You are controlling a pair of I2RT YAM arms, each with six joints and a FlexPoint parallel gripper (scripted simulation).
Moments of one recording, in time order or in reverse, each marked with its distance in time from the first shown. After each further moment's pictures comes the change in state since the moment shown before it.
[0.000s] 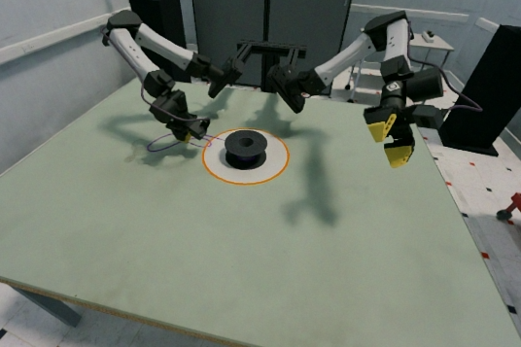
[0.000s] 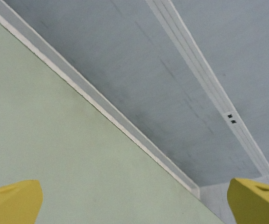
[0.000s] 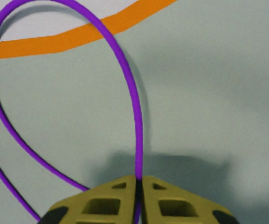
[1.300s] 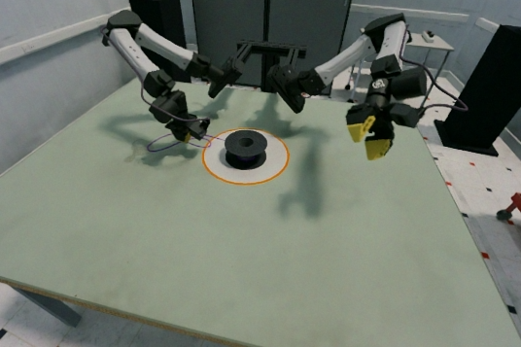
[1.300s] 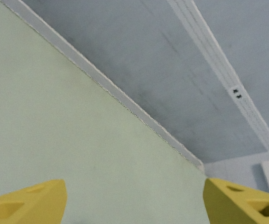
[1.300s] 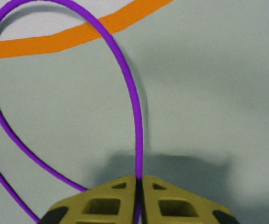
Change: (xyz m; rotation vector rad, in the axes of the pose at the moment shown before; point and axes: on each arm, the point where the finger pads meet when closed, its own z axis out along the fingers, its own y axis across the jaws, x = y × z) left arm 0.047 -0.014 -0.009 -0.012 0.097 0.046; right arm 0.000 -0.001 0.000 0.004 0.000 0.000
